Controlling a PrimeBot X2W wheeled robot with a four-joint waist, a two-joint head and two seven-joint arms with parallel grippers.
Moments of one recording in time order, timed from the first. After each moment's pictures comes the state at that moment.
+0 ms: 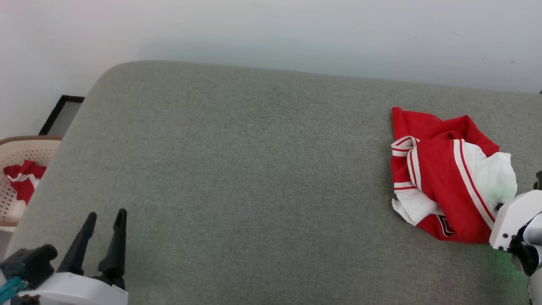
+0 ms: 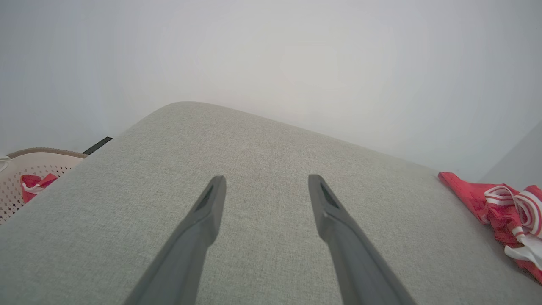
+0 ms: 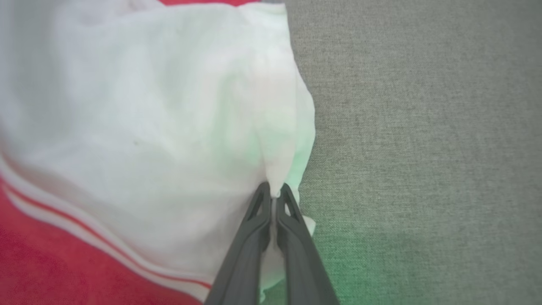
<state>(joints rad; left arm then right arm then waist) -0.02 0.53 -0.19 0.09 -0.82 0.01 -0.26 -0.56 -0.26 -0.24 0.89 0.12 0.13 0.29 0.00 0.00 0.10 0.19</state>
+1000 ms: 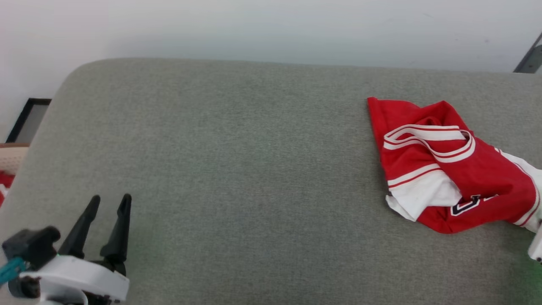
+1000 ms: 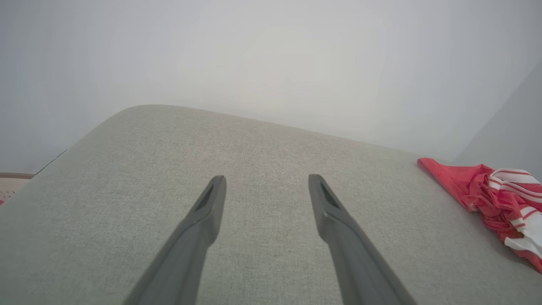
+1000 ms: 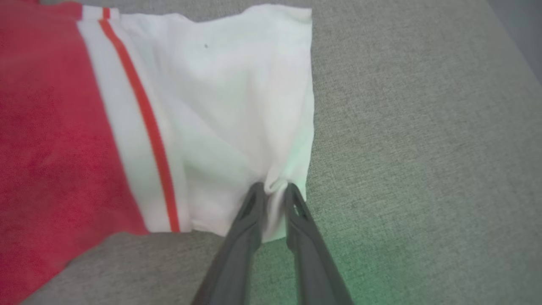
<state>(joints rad) -0.07 0.57 -0.21 0.07 -0.81 0.01 -0.22 -0.50 -0.26 -0.51 0.80 -0.02 0.13 0.36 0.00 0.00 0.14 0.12</state>
